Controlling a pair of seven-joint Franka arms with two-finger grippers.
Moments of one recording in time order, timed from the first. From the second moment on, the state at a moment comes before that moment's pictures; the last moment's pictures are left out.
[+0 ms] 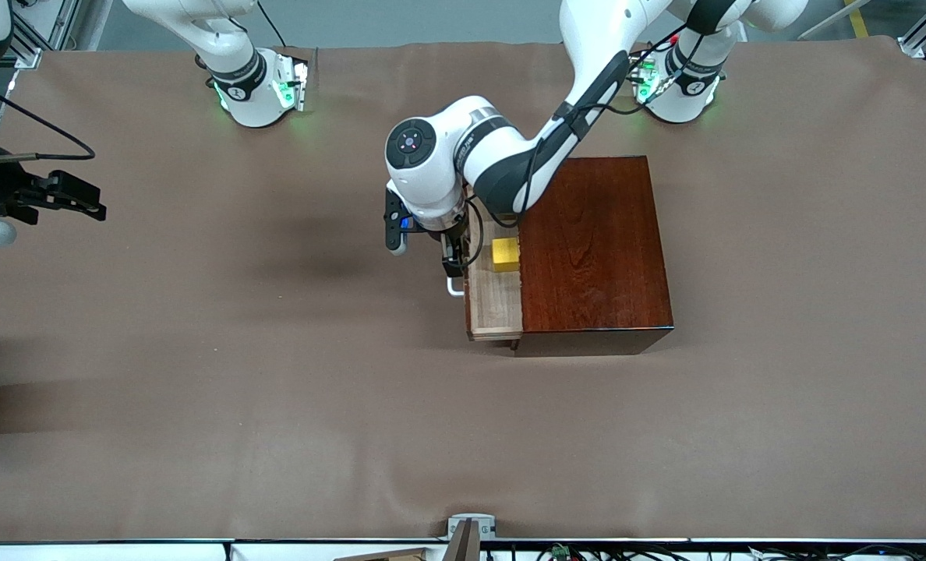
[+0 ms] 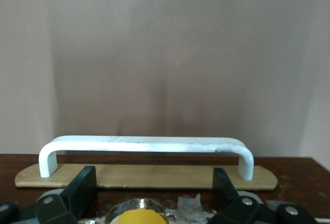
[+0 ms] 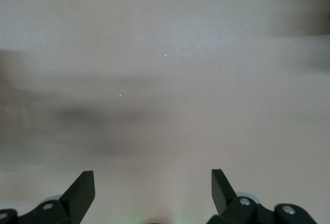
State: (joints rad) left arm -0.79 0.74 -0.14 -1.23 0.23 1.79 0.57; right arm 0.02 0.05 -0.03 -1.54 0.00 1.49 -0.06
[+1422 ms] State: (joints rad) left arm -0.74 0.52 -0.16 -1.21 0.25 1.70 -0.34; right arm 0.02 0.05 -0.03 -1.54 0.00 1.49 -0.06
